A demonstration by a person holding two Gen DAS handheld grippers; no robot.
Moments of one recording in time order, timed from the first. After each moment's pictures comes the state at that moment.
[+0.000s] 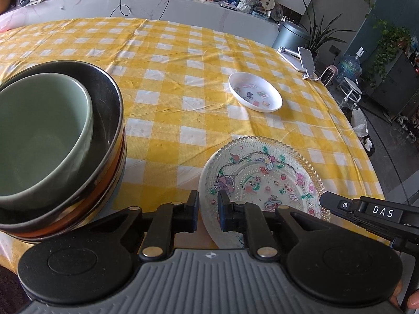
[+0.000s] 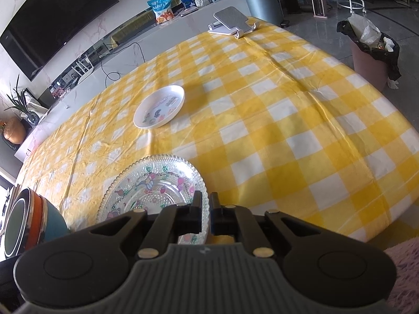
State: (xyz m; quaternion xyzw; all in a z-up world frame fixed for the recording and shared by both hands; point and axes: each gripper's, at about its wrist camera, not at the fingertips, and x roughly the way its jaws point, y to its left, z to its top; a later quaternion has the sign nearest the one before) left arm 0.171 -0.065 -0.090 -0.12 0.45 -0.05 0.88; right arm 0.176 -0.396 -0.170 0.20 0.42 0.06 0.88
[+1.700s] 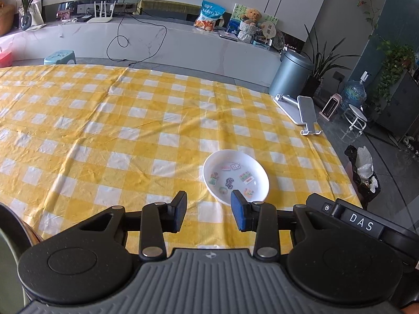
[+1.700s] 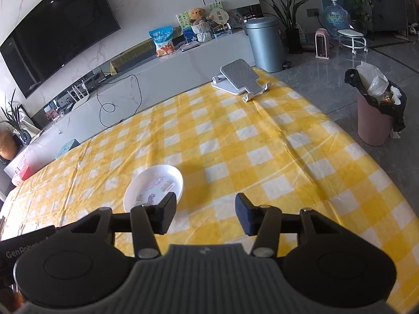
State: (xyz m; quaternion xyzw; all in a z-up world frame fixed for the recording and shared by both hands) left arm 0.273 -0.099 -0.055 -0.12 0.40 -0.03 0.91; right arm 0.284 -0.404 -0.139 0.17 0.35 0.03 0.92
